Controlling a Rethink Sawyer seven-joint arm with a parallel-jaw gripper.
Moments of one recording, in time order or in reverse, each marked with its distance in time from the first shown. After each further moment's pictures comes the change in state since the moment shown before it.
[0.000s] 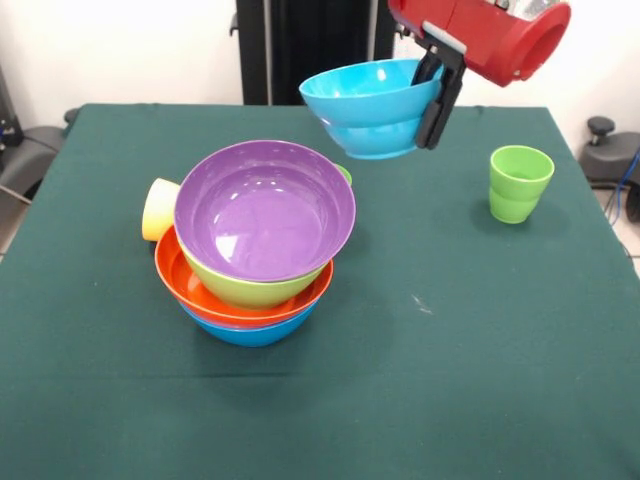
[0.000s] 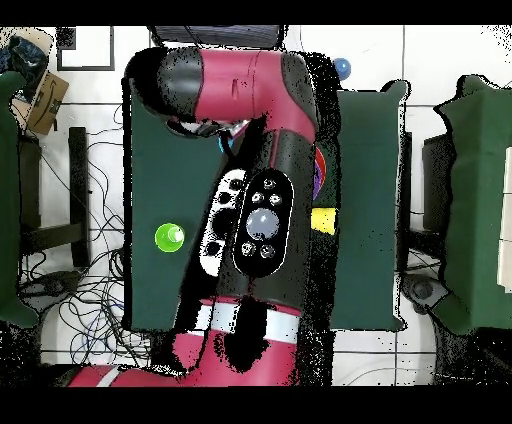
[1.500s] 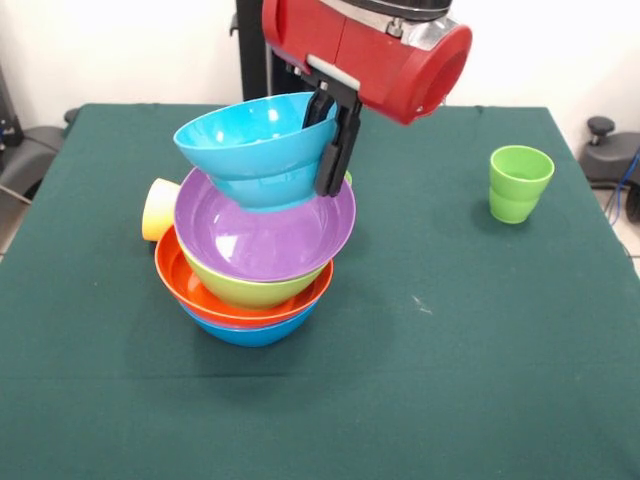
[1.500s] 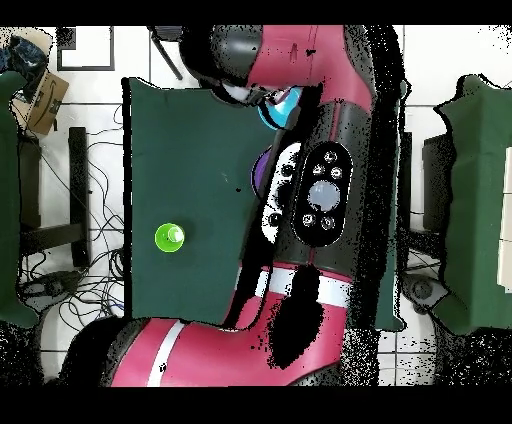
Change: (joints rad) arm -0.114 0.098 0.039 -0.229 -0.019 0.043 -0.223
